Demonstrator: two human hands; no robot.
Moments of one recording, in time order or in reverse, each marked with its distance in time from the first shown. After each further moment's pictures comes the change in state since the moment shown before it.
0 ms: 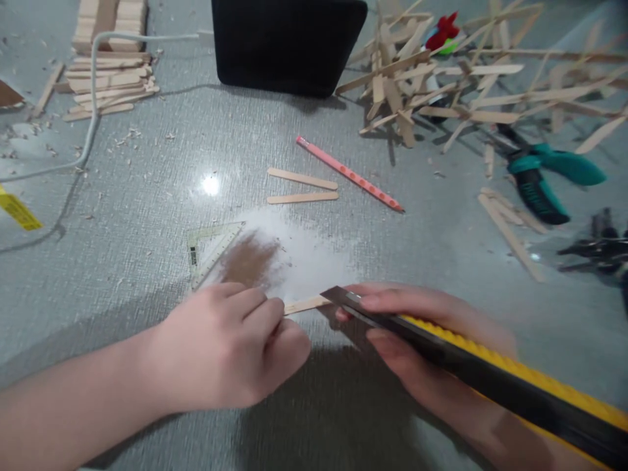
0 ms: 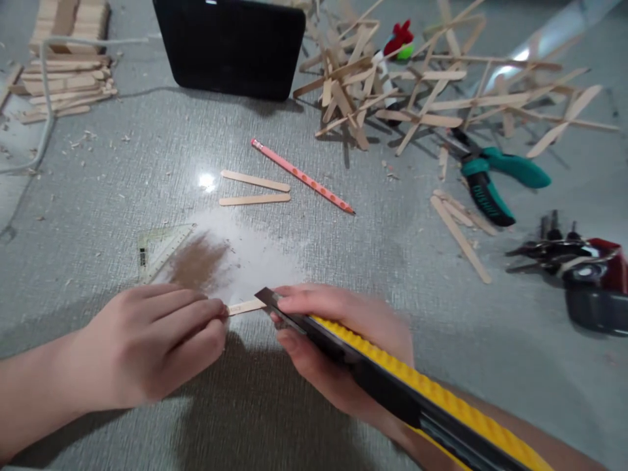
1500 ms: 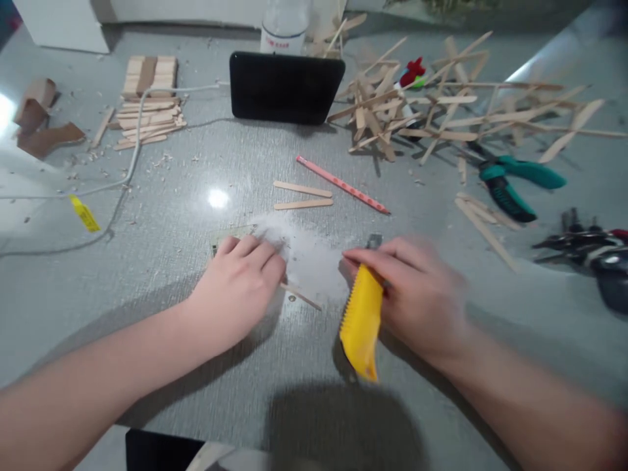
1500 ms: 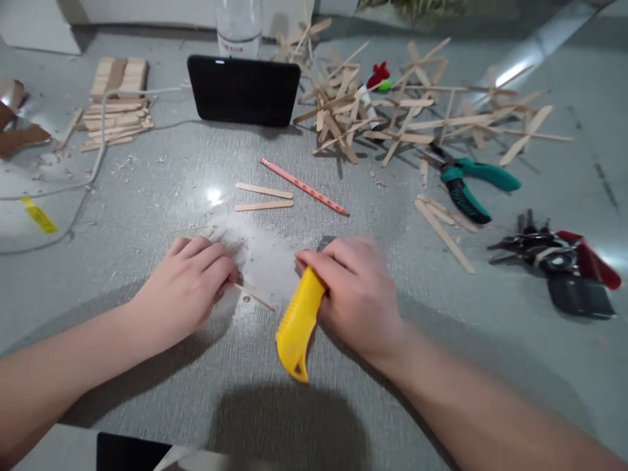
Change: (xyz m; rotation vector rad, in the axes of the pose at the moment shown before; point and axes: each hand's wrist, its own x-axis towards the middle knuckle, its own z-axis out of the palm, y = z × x) left_hand -0.003 -0.016 0.007 0.270 -0.113 -0.202; right_hand 0.028 0.018 0.000 -0.531 0.077 -0.287
